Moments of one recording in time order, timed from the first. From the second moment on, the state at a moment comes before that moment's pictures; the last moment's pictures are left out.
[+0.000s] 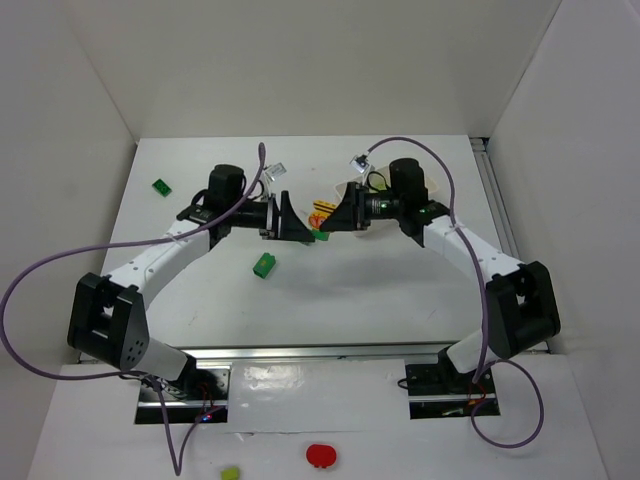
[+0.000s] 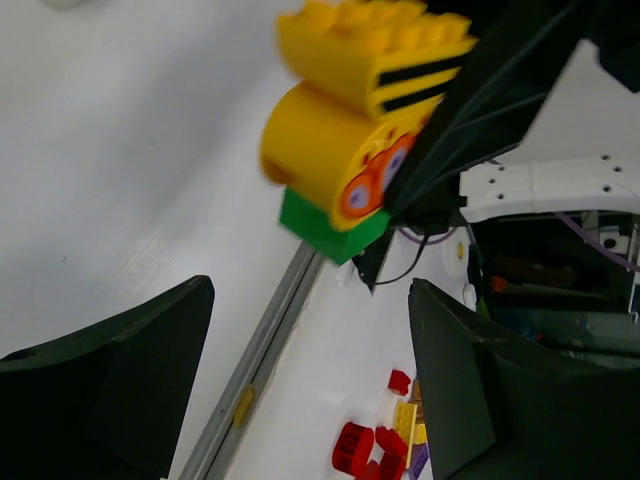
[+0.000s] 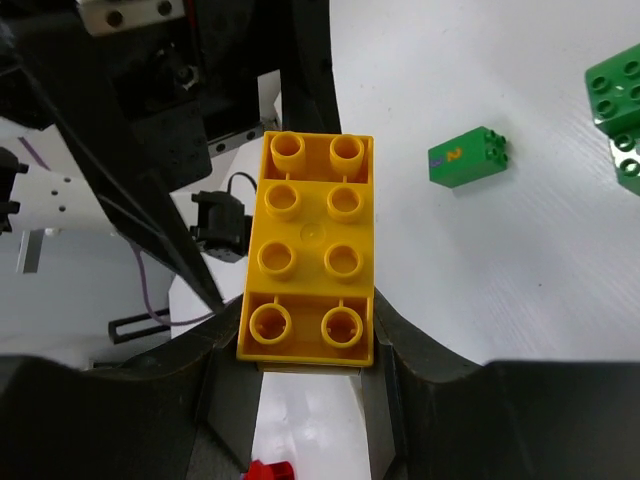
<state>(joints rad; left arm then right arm) -0.35 1.46 1.07 -0.23 0.93 -0.49 0.38 1.48 1.05 0.02 -0.95 0.59</state>
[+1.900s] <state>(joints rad) -0.27 1.46 0.93 0.22 1.19 -0.73 0.43 1.56 1.13 0.18 -1.01 0.67</state>
